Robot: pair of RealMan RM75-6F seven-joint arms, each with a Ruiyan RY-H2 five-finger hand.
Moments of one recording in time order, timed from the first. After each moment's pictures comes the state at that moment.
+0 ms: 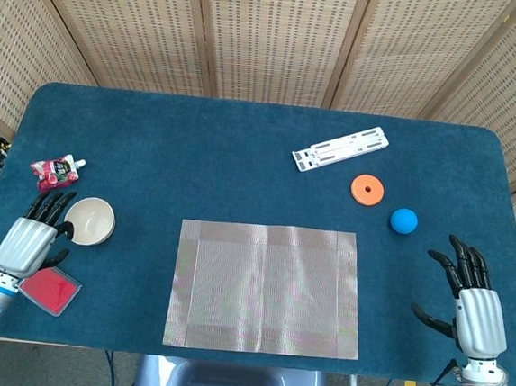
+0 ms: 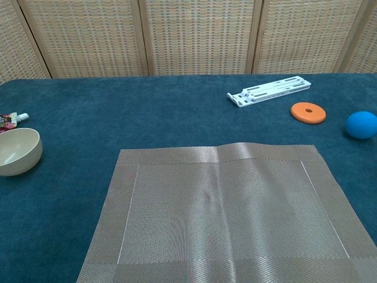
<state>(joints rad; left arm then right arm) -0.35 -1.33 0.08 -1.25 1.48 1.35 0.05 0.10 -1.20 0.09 -1.67 -1.60 1.59 0.12</state>
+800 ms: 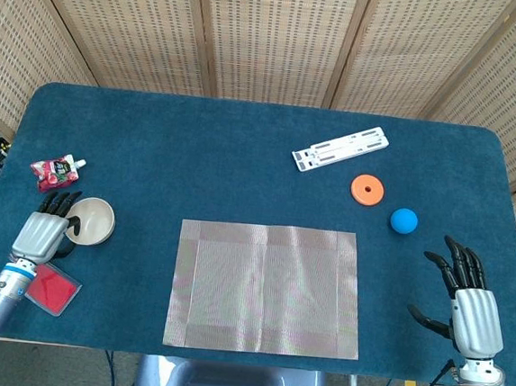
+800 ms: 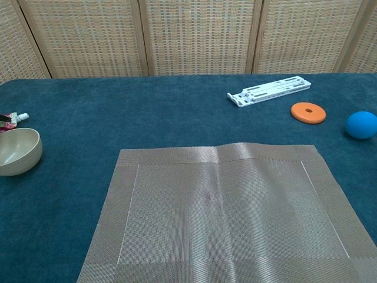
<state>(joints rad) -0.39 -1.48 0.01 -1.05 1.41 1.13 0.02 0.10 -1.21 0.08 -1.68 -1.61 1.58 0.11</state>
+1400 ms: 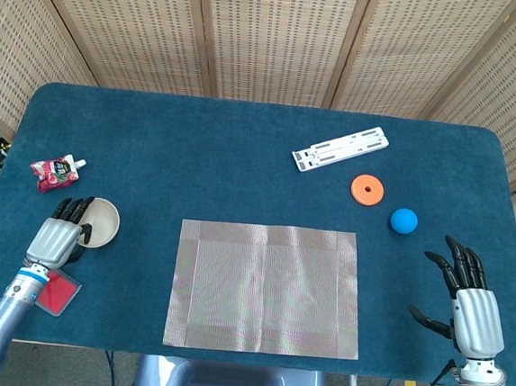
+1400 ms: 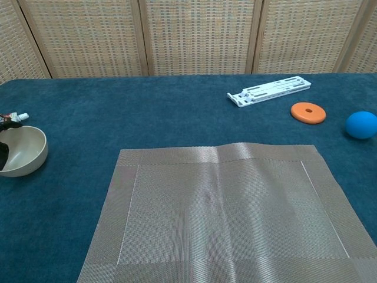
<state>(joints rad) -0.39 -1.53 0.01 -1.05 1.43 1.13 0.06 0.10 -1.20 0.08 -1.68 -1.61 1.58 0.13</state>
